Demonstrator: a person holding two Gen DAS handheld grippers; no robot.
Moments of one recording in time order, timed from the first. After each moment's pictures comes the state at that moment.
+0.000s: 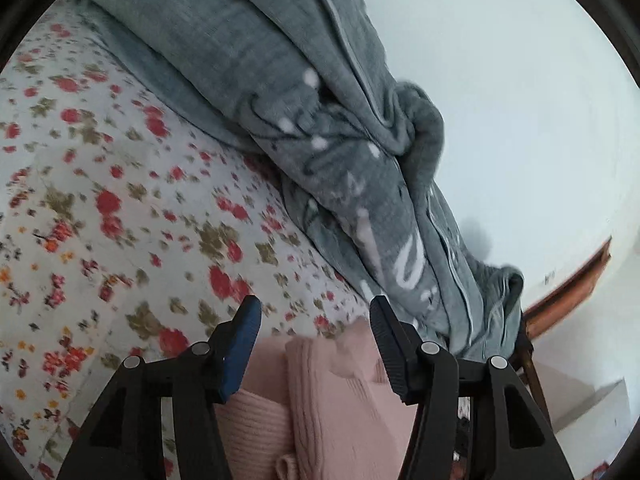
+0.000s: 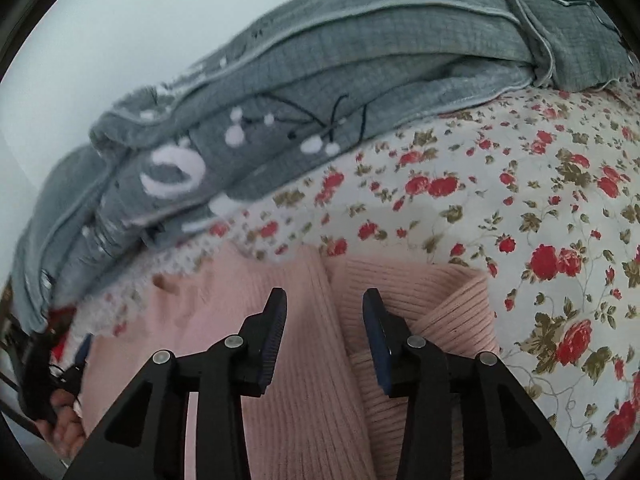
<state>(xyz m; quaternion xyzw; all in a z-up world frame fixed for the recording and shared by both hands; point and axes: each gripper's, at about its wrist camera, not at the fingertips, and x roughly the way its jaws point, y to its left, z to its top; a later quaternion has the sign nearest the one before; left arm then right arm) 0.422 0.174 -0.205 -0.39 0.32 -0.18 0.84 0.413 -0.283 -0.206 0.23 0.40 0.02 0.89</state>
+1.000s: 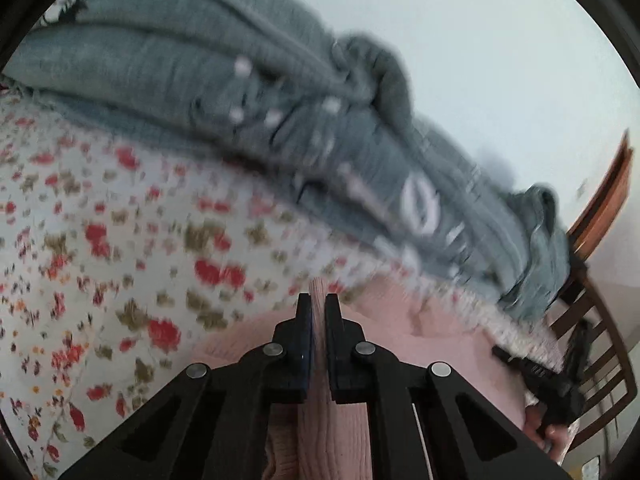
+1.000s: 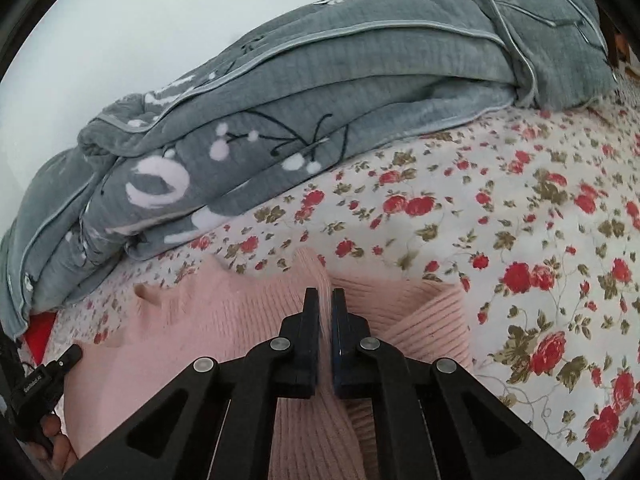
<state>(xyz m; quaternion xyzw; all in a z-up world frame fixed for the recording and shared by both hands) 0.405 0.129 -0.186 -0.24 0.31 -0.16 0.91 0.404 -0.288 -0.197 0.22 0.36 -0.02 0.91</state>
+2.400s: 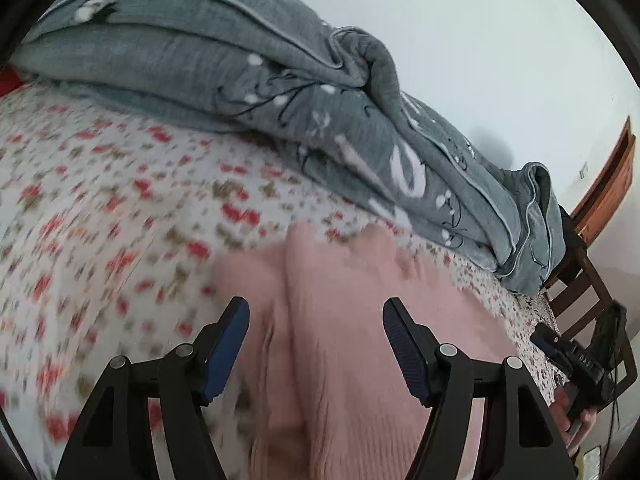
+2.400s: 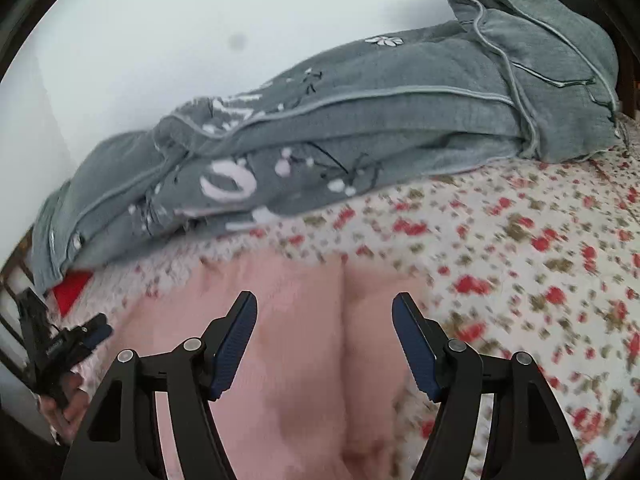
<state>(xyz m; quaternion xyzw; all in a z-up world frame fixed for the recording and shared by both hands) 0.337 0.132 -0.186 -0.22 0.36 -0.14 0.89 0.326 -0.299 -0.146 0.15 0.35 0.05 0.92</state>
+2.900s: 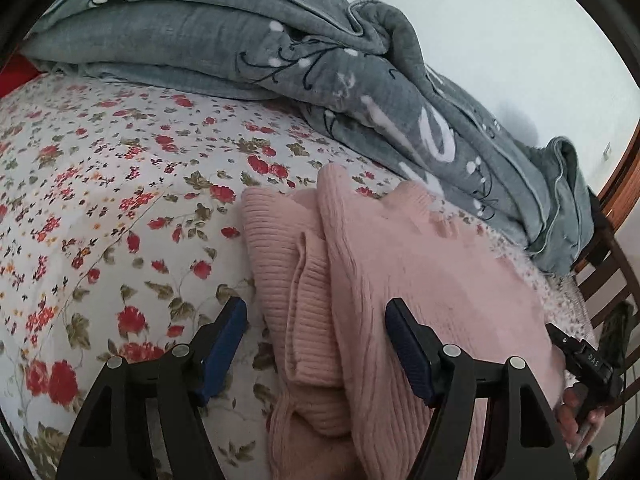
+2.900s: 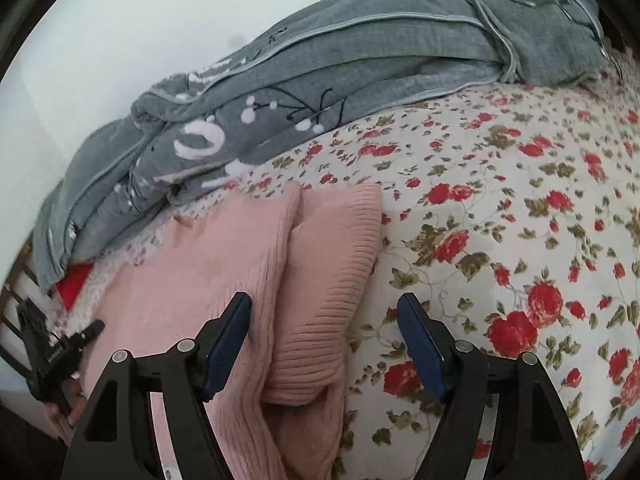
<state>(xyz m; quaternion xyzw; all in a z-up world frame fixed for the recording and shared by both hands) 0.334 0.119 -0.218 -0.18 0.39 -0.10 0.90 0.323 -0.311 -0.202 0.18 0.39 0.06 0.90</state>
